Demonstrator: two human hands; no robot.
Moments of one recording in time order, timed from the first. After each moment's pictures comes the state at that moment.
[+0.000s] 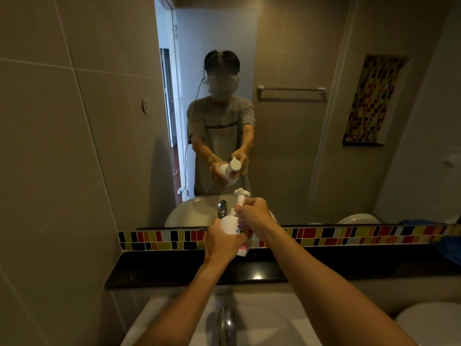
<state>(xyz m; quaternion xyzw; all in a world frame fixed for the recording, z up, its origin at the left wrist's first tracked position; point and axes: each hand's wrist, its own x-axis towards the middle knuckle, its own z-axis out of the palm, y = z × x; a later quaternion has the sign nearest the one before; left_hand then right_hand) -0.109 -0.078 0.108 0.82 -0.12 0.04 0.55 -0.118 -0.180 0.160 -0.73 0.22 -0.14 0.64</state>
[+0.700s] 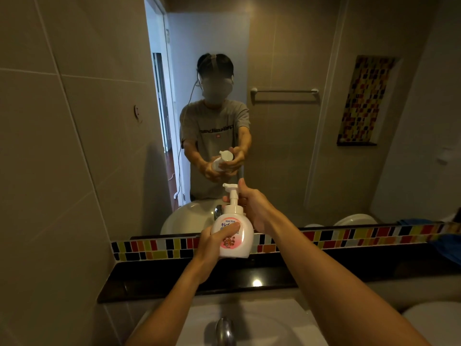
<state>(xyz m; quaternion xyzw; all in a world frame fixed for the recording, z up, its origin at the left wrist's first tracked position) -0.106 -0.055 0.130 0.61 -0.17 -0.23 0.74 -0.114 -0.196 0.199 -0.57 0.12 -0.01 0.82</state>
